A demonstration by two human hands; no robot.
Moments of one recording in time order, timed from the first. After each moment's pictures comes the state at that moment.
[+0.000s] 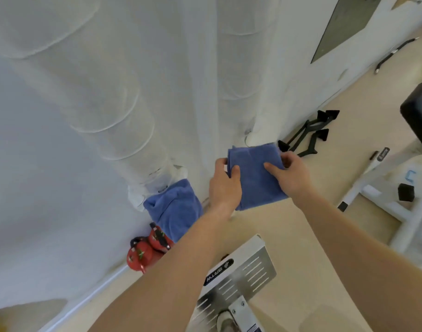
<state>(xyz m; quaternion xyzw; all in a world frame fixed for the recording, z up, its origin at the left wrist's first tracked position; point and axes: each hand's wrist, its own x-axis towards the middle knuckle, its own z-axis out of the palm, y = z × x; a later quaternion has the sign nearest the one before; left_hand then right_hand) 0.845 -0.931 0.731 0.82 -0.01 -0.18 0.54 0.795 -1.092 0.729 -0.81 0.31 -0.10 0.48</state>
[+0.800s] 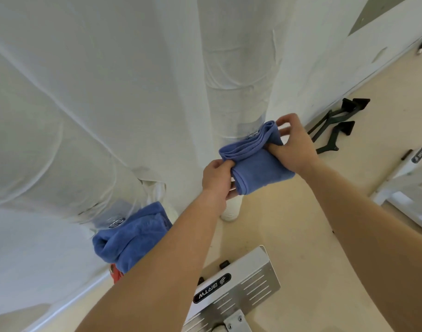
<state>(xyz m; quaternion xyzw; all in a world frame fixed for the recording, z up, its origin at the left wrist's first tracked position) 0.949 -0.999 0.644 0.62 0.22 -0.30 0.68 0.929 -1.181 0.662 -0.86 0.22 -0.06 0.46</state>
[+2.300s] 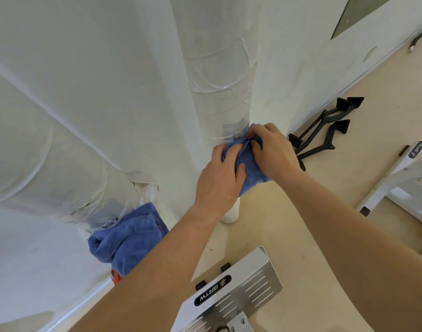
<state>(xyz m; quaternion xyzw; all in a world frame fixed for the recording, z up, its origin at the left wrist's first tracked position) 0.926 -0.999 0.655 0.91 -0.27 0.01 0.31 0.918 -1.158 0.664 -0.94 0.14 -0.11 0.30</state>
